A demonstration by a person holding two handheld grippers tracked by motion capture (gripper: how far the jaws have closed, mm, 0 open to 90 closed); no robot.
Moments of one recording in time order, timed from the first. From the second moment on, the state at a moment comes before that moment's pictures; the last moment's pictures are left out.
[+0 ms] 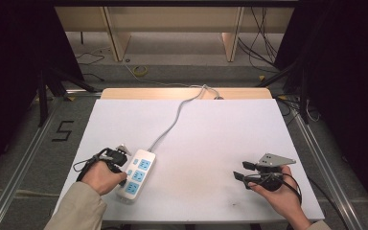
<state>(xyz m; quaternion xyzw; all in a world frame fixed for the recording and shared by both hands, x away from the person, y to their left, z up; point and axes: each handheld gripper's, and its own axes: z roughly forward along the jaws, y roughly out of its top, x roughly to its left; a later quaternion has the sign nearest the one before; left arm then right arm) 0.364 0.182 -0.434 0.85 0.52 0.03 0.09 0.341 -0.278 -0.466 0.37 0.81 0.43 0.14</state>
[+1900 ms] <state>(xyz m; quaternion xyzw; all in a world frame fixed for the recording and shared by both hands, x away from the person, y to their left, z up) 0.358 0.183 -0.433 0.85 0.51 0.04 0.10 0.342 -0.278 -0.467 0.37 0.81 0.43 0.14</state>
